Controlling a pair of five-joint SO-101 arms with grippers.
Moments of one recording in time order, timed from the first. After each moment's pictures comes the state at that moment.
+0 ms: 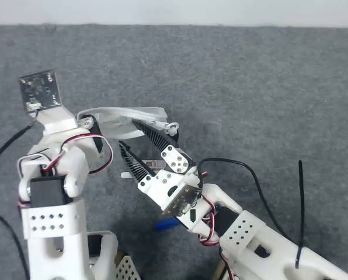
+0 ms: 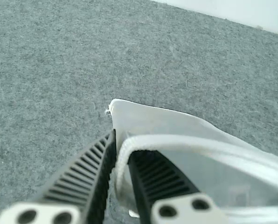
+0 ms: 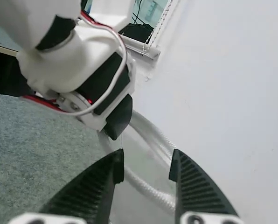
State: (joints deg) left arm -11.1 -55.8 43.1 65.7 14.6; right arm -52.7 -49.3 80.2 -30.2 21.5
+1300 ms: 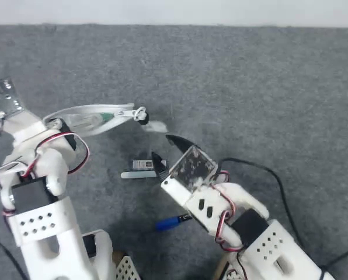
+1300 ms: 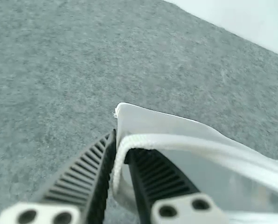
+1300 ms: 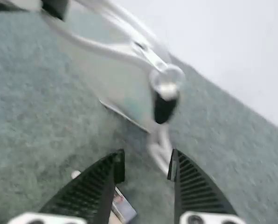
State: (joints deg) left arm -25.0 -55.8 43.1 65.0 16.3; right arm -44.9 -69.3 69.5 30.1 11.6
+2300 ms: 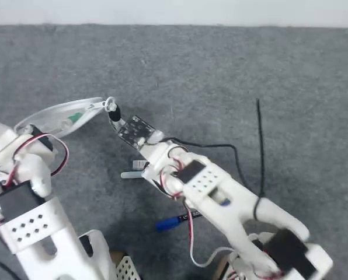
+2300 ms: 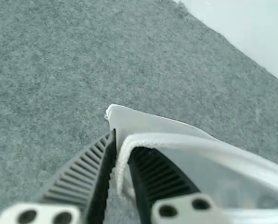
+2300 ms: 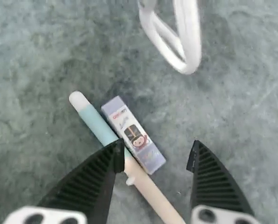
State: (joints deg) left arm -35.3 -55.8 43.1 64.0 20.3; right arm -46.8 -10.5 44.0 29.8 11.6
